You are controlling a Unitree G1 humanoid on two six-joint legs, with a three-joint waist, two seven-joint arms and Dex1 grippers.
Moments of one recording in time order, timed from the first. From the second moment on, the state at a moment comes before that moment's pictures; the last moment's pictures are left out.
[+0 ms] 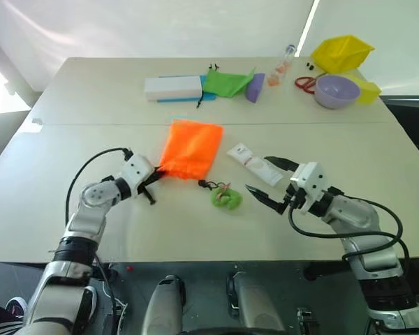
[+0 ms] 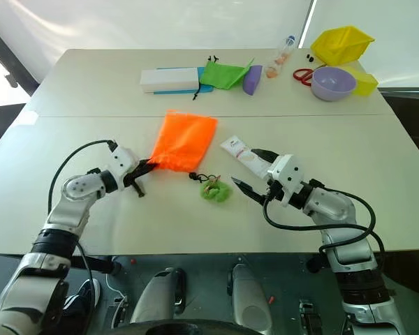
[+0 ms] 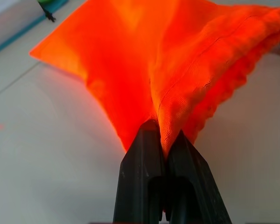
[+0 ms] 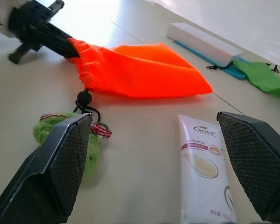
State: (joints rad) left arm -0.37 0.55 -0.05 0.31 -0.08 -0.07 -0.83; right arm -0.15 -0.56 0.00 -0.19 0.26 0.04 0.76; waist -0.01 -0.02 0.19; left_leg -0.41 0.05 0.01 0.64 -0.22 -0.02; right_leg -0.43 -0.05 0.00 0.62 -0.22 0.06
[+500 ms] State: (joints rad) left arm -0.17 0.57 -0.05 -0.15 -0.17 0.21 -0.85; right arm -0.18 -0.56 0.00 -0.09 0.20 0.05 0.74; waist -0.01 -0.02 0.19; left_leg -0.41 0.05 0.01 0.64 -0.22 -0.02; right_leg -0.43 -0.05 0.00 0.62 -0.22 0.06
